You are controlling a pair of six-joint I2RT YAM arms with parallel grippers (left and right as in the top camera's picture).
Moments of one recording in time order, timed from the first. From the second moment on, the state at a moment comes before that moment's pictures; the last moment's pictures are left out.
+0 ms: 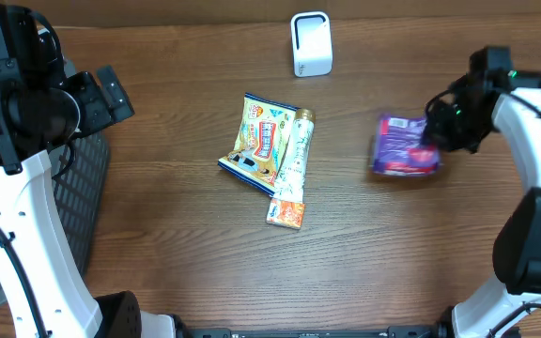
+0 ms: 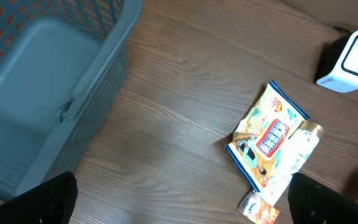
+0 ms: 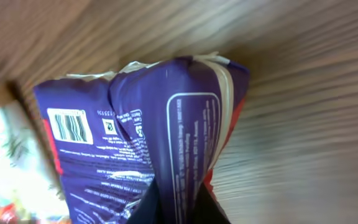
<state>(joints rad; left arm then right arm) 0.17 1.62 2.28 -1.68 -0.01 -0.30 -0.10 1.88 1.54 -1.11 -0.26 0.30</state>
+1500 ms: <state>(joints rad) 0.17 1.62 2.28 -1.68 -0.01 -0.30 -0.33 1.88 1.72 -1.31 -0.14 0.23</state>
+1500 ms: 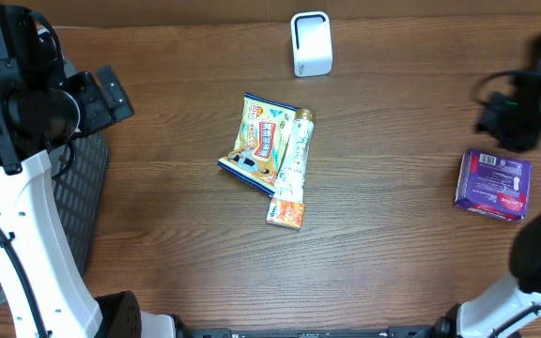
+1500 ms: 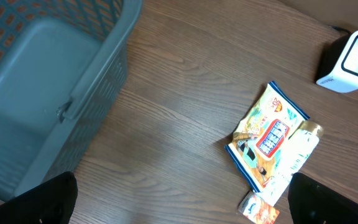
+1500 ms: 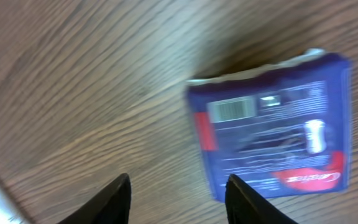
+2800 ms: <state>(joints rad) 0.17 1.62 2.28 -1.68 -0.01 -0.30 -0.70 1.88 1.19 -0.78 -0.54 0.13</state>
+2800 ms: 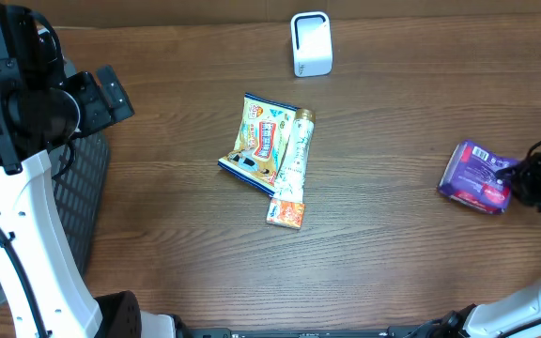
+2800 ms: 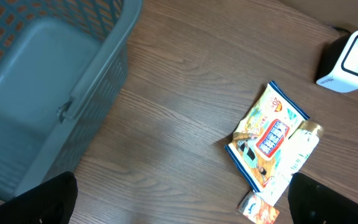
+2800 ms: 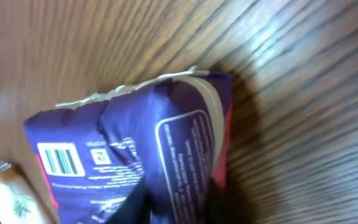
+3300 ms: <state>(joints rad) 0.17 1.62 2.28 -1.68 -0.01 -0.30 -0.64 1.88 1.46 -1.18 -0.49 0.11</state>
